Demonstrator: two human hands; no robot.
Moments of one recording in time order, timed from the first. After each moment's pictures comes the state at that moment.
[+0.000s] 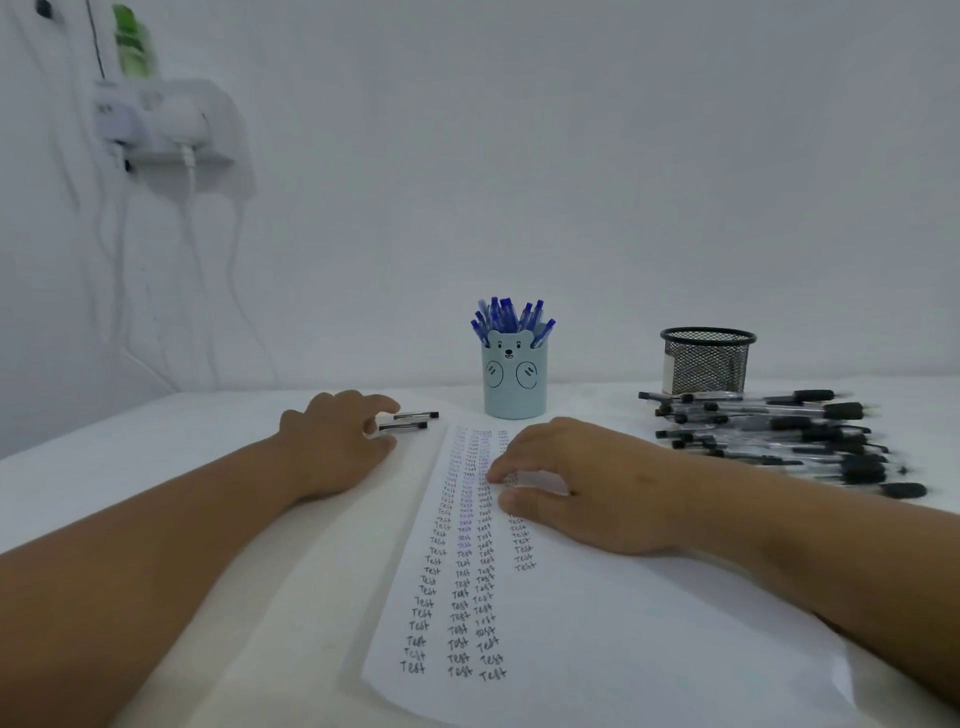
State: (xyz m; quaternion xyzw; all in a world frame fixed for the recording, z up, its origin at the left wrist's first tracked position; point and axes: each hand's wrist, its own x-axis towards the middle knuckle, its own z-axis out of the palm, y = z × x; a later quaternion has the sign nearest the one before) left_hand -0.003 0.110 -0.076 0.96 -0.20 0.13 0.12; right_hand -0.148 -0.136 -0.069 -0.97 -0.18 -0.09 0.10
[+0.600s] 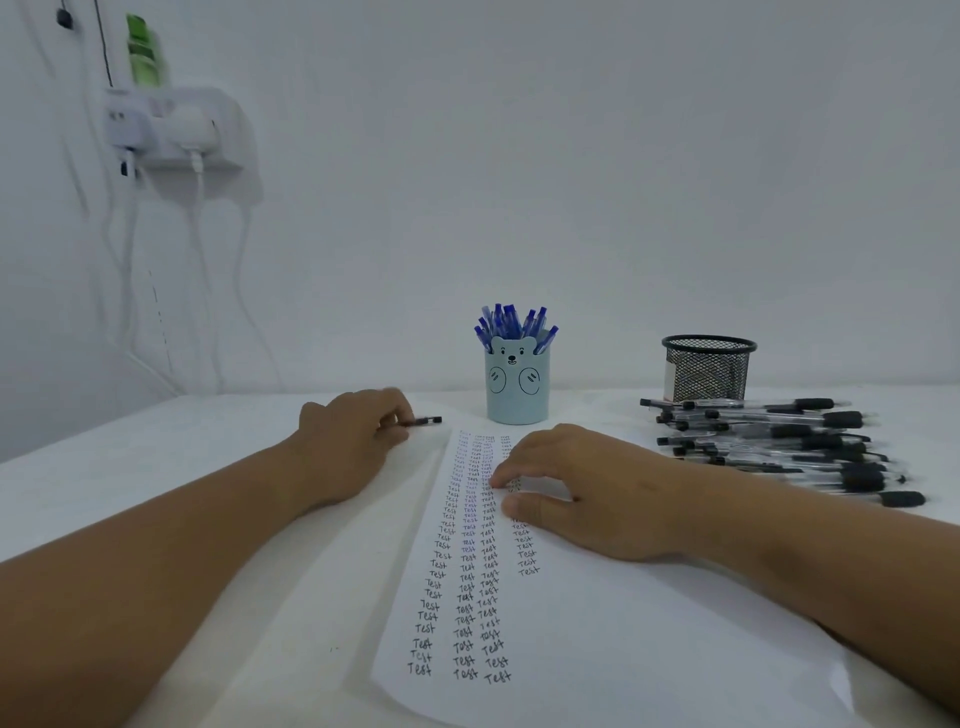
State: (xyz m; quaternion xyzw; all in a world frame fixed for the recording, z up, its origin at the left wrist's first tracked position) left_hand -0.019 0.102 -0.072 0.93 -0.26 0.19 0.17; right_hand -0.147 -0.137 -0.071 -0.97 -0.19 -0.08 0.11
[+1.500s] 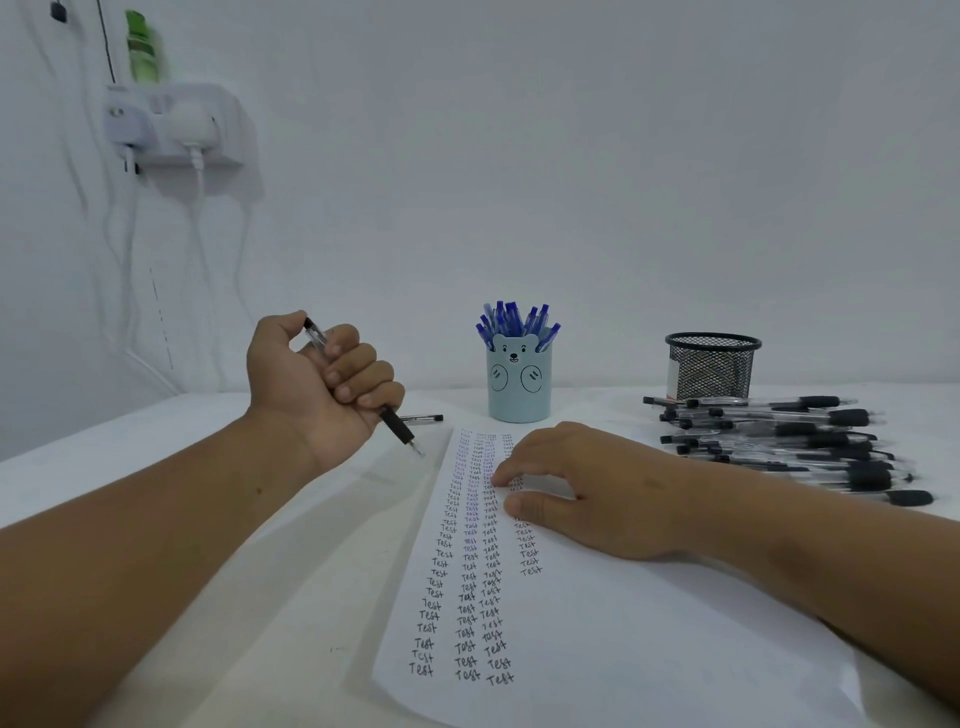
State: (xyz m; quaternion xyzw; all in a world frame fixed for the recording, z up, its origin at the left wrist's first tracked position) left_hand -0.049 0.097 -0.034 0.37 -0.19 -0.09 0.90; right_hand -0.141 -0.140 -0.073 -0.97 -0.20 -0.09 0.10
